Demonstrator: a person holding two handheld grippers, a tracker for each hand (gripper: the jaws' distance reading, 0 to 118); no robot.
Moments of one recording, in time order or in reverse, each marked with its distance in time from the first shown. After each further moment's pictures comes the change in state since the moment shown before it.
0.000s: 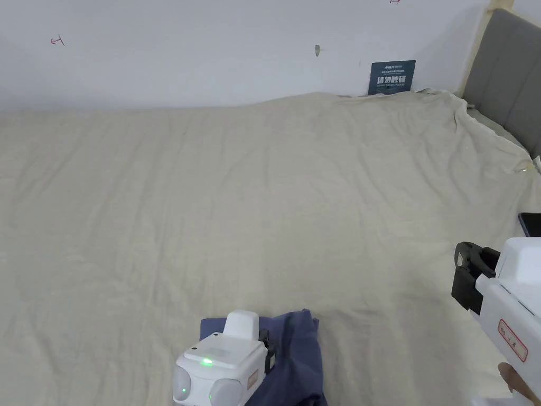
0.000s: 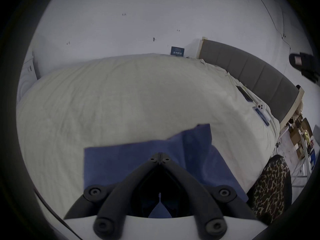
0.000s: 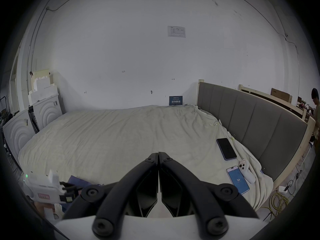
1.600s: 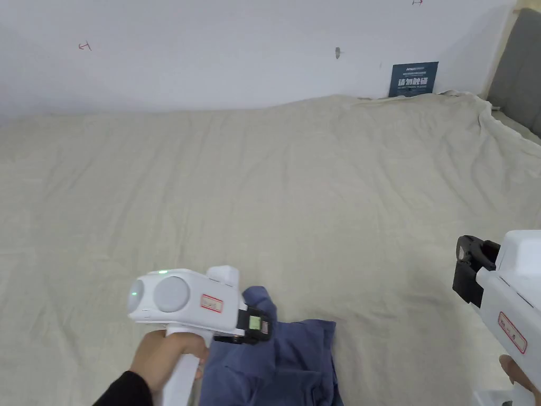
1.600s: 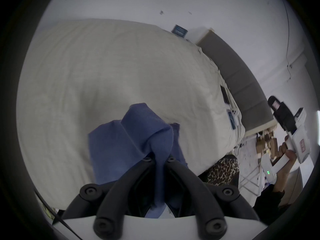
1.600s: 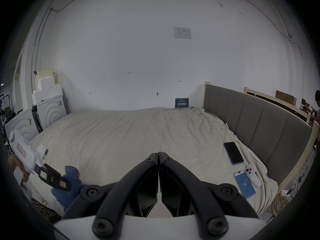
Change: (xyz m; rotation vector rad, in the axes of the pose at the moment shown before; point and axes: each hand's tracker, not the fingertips) left arm -0.050 0.100 0.050 -0.363 -0.268 0.187; right arm -0.014 0.007 -0.012 0.018 0.042 0.014
